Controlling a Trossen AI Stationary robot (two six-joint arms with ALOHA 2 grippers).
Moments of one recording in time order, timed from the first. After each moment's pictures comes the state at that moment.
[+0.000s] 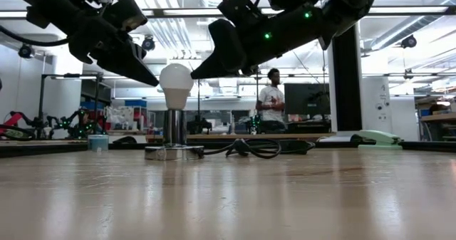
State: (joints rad) left arm -0.06 1.04 0.53 -0.12 -0.23 0.04; right arm 0.11 1.86 1.00 0.54 0.37 -0.10
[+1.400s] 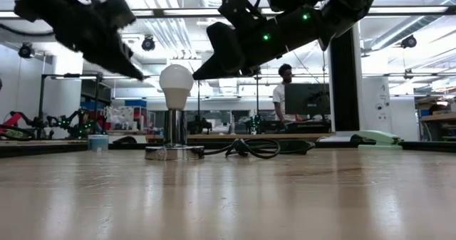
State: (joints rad) left arm -0.05 0.89 0.53 -0.26 -0.19 -0.05; right arm 0.11 1.86 1.00 0.55 0.42 -0.09
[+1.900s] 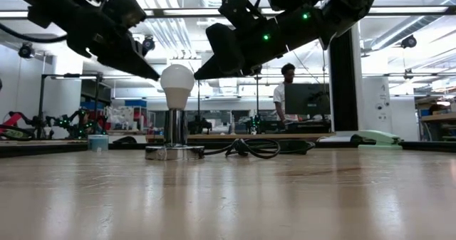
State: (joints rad) left arm -0.05 1.03 0.53 -0.10 -0.17 0.05; right arm 0.12 1.86 1.00 0.55 0.44 -0.09
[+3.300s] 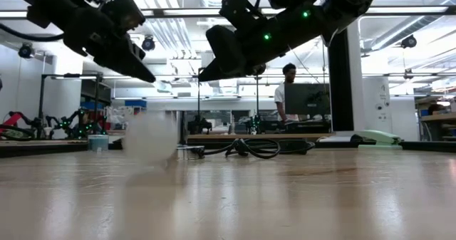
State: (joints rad) left arm -0.03 1.00 0.53 -0.15 -0.14 0.01; right arm 0.12 1.85 1.01 0.48 0.49 -0.06
